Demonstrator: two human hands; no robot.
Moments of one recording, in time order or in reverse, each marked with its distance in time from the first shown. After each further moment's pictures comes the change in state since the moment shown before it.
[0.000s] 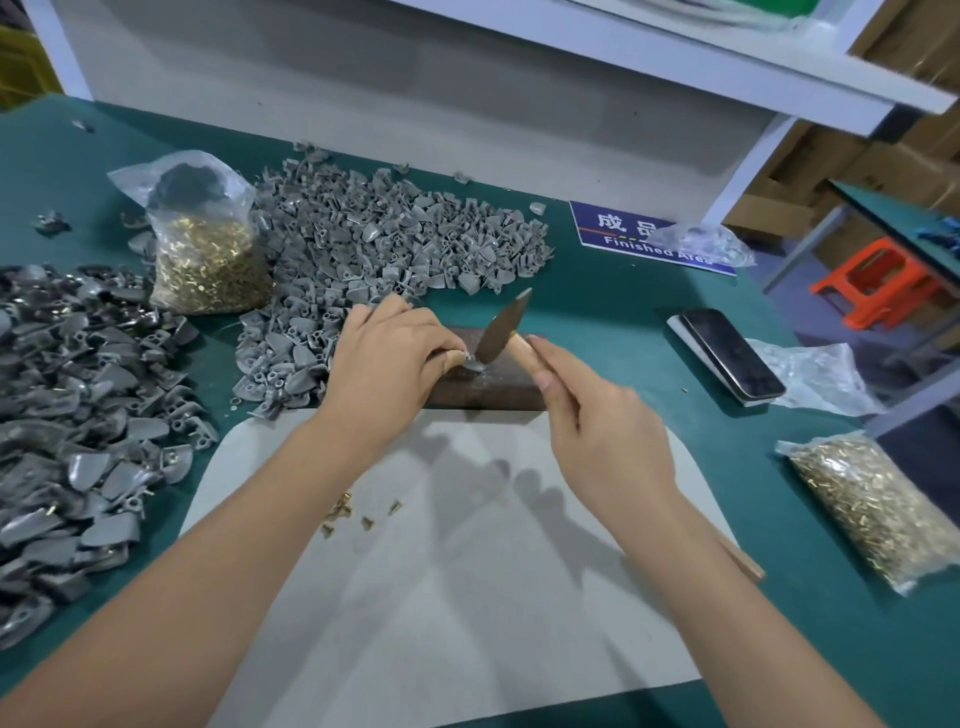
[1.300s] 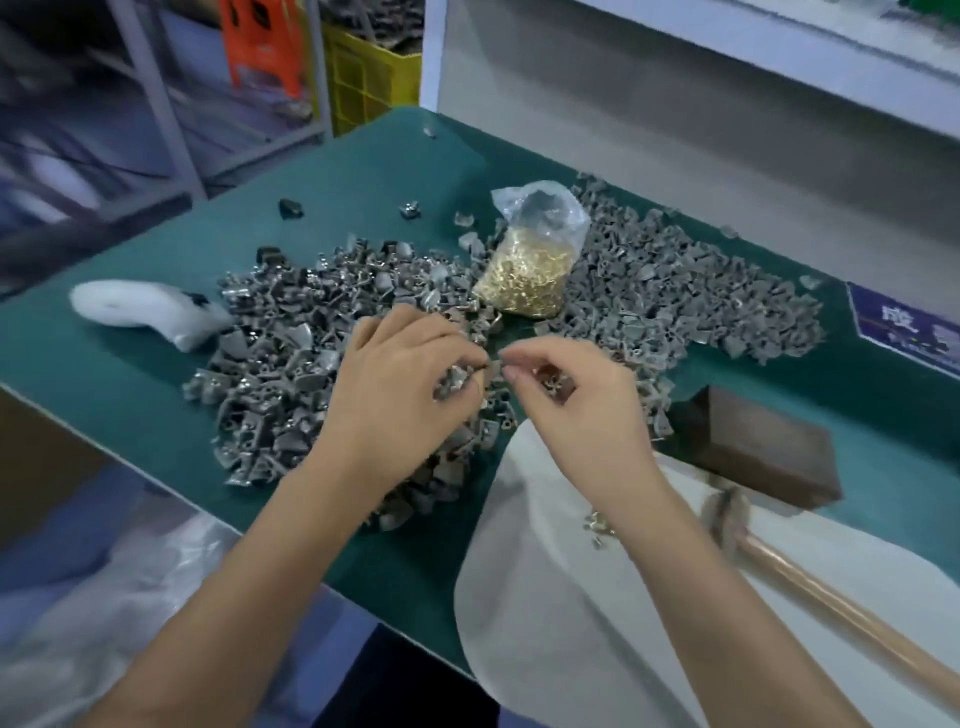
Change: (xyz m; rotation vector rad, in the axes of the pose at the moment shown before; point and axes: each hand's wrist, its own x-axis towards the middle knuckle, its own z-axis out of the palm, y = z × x) left_hand -0.132 -0.107 -0.146 0.120 0.249 -0.264; right_hand 0.028 -0.201 0.097 0.570 -0.247 -0.415
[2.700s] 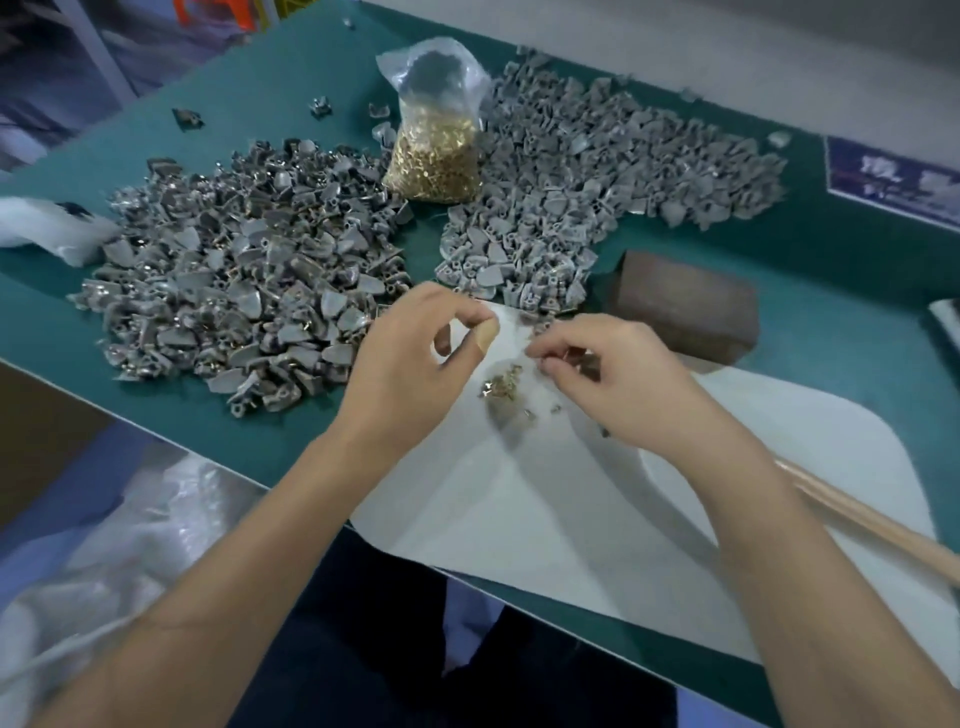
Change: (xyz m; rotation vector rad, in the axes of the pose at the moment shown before) left_hand -0.044 0.090 0.065 -0.297 -0.089 -0.108; right_hand -0.076 0.070 -0.093 -0.145 -0.357 0.055
